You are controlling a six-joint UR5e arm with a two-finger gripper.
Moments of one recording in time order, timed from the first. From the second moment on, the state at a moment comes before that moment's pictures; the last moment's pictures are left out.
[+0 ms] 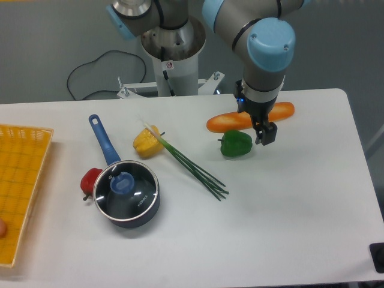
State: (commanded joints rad) arm 2.64 -1.77 -1.55 -1.42 1.60 1.73
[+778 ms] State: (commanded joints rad) arm 2.64 -1.74 -1.62 -1.41 1.60 1.72
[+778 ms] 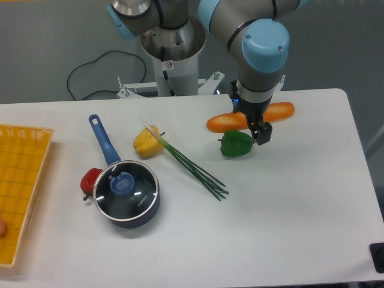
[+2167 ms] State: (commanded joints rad) arm 2.41 -1.78 -1.62 -1.39 1.52 0.94
